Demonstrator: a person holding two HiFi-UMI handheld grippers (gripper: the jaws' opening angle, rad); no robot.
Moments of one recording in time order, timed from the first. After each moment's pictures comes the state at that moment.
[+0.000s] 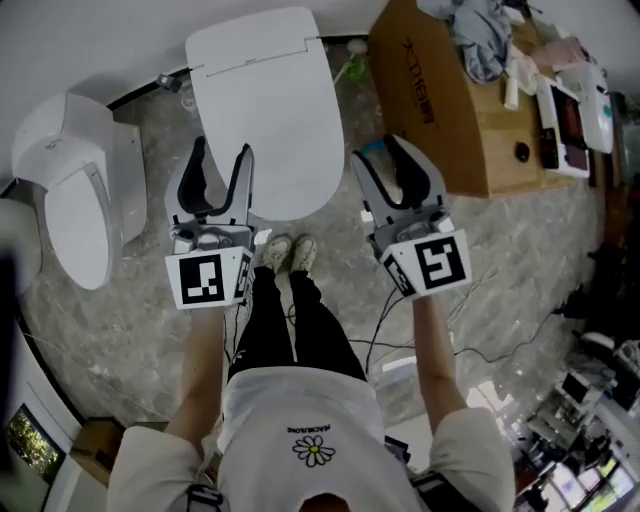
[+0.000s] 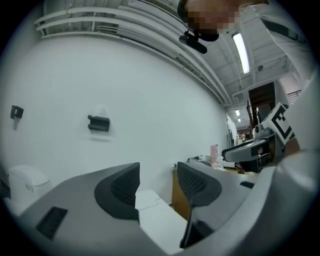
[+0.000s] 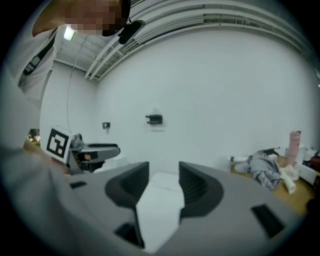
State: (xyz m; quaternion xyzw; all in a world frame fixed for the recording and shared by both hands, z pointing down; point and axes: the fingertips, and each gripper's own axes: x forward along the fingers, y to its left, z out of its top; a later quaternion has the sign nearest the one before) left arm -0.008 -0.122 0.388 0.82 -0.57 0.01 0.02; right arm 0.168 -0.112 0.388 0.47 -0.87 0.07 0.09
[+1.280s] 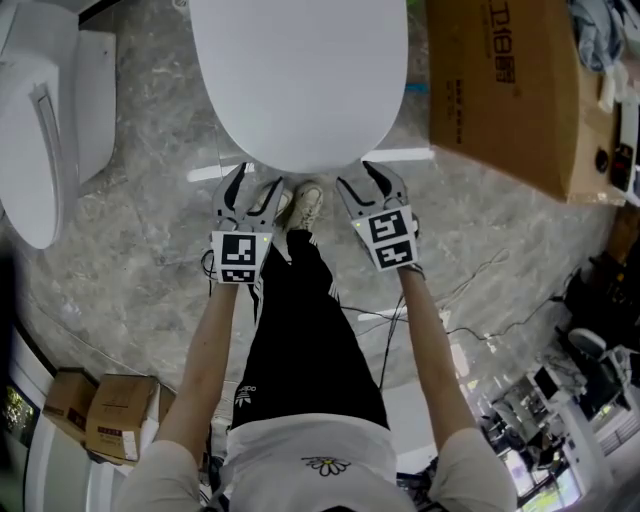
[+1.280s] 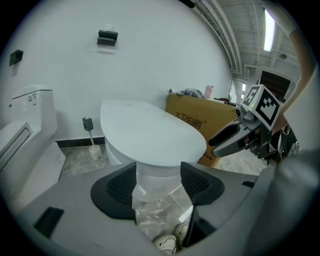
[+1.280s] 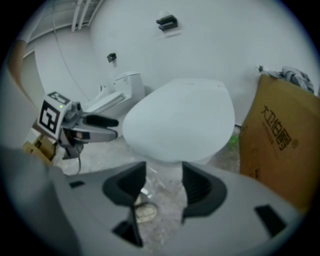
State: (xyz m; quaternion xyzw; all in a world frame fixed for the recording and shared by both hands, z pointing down) left arm -0.011 0.039 0.823 0.80 -0.51 0.21 0.24; right arm 0.142 0.033 0.830 0.34 -0.82 0.24 0.40
